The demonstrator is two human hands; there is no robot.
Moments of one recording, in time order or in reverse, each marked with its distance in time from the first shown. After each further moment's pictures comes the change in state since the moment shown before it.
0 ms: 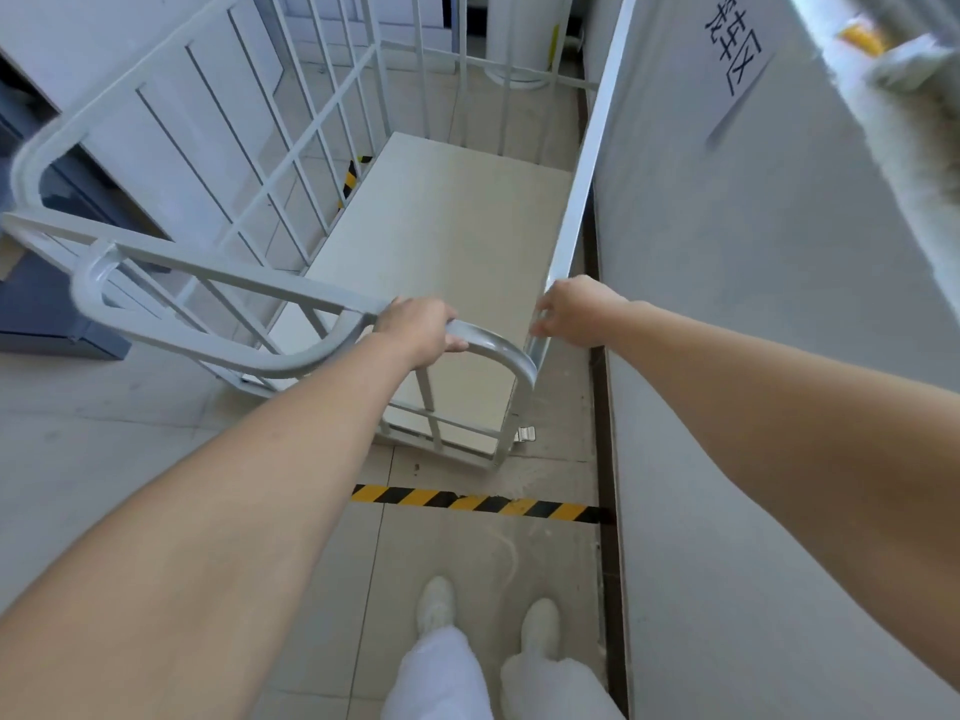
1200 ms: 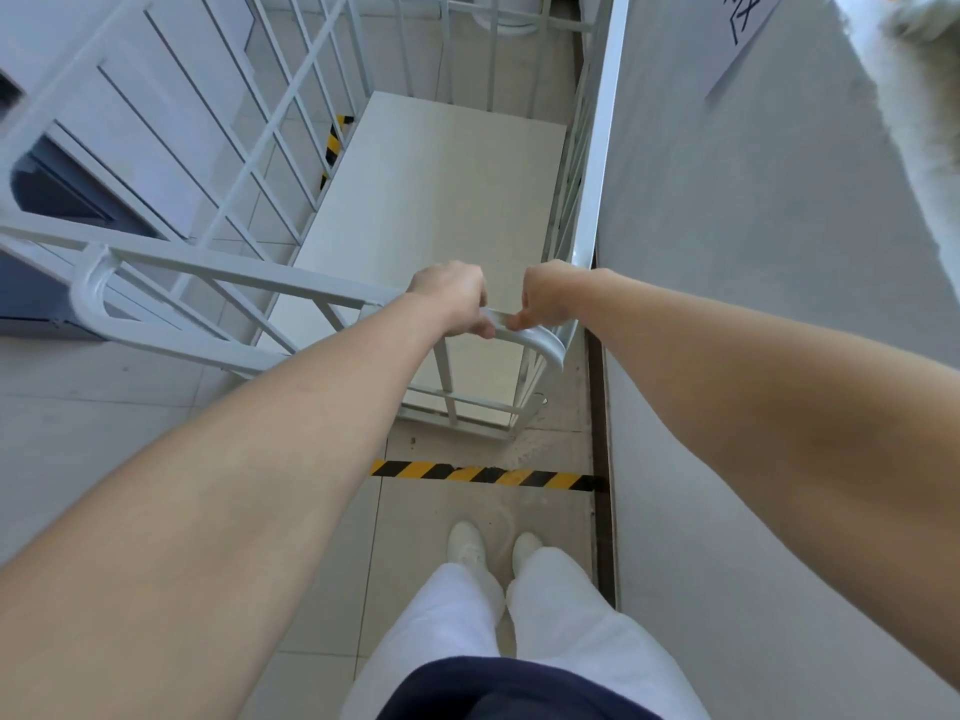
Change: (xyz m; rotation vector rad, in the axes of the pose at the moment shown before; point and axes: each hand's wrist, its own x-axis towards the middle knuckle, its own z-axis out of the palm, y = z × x) left_hand 0.031 0.053 -0.012 0.010 -0.083 0.042; right_hand 0.031 0.001 -0.001 -0.124 -0.185 0.034
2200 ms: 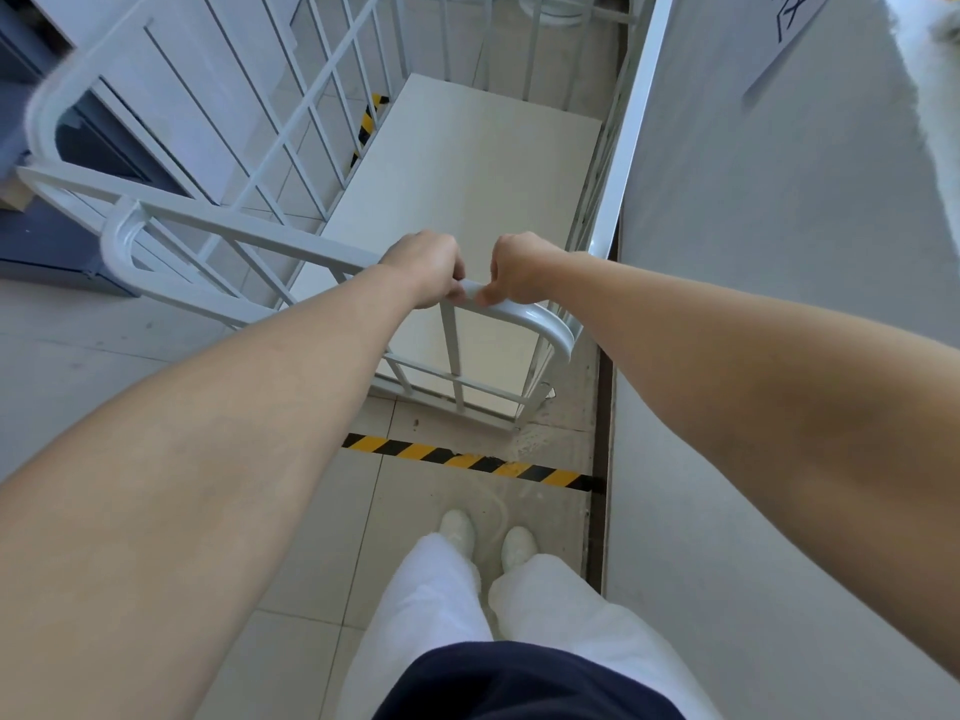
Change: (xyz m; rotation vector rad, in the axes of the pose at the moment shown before) left_hand -0.010 -0.022 0.001 -0.125 0.132 -0.078; right_hand -0.001 -0.025 -0.004 0.089 0.119 -0.160
